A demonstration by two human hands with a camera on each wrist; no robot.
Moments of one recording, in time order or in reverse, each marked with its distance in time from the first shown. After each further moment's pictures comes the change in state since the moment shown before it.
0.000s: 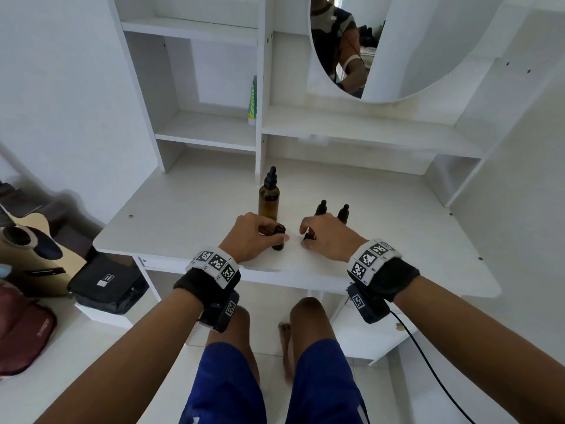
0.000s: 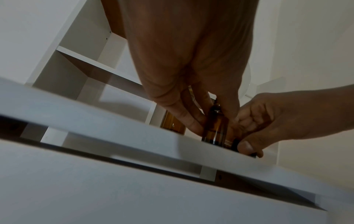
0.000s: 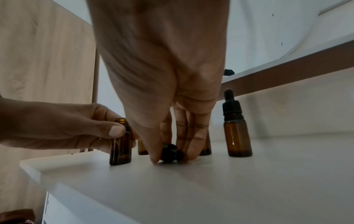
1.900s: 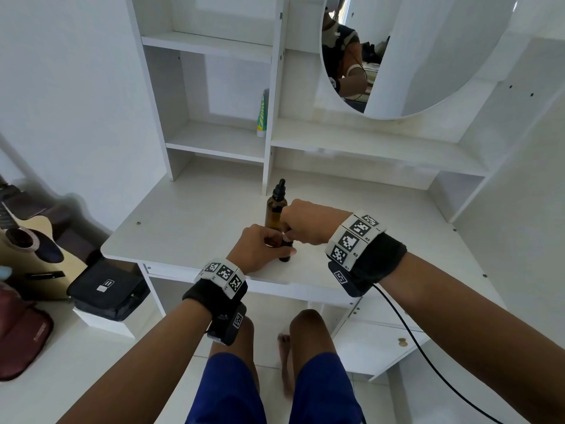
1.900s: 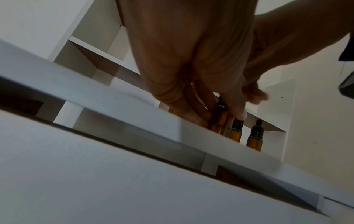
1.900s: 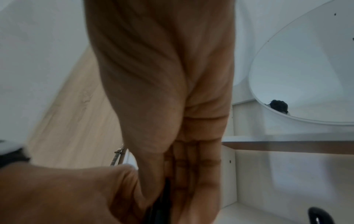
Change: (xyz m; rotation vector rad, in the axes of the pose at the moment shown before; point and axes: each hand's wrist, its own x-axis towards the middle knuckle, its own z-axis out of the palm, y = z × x) left_hand -0.002 0.000 0.001 -0.065 0.015 -0.027; right_hand 0.004 -0.106 -0.065 -0.416 -0.188 -0.109
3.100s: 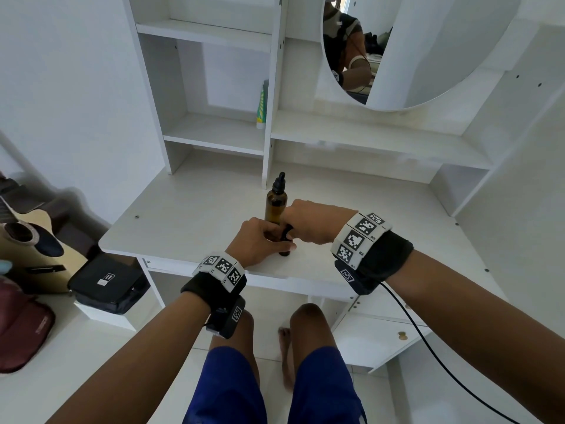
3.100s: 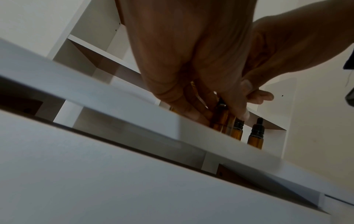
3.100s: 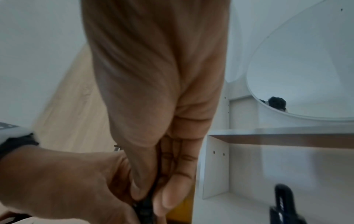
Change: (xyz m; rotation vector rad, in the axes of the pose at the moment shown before) left_hand 0.002 -0.002 -0.001 -0.006 -0.021 -0.023; right_hand 0.010 0.012 0.017 -0.019 -0.052 -0.069
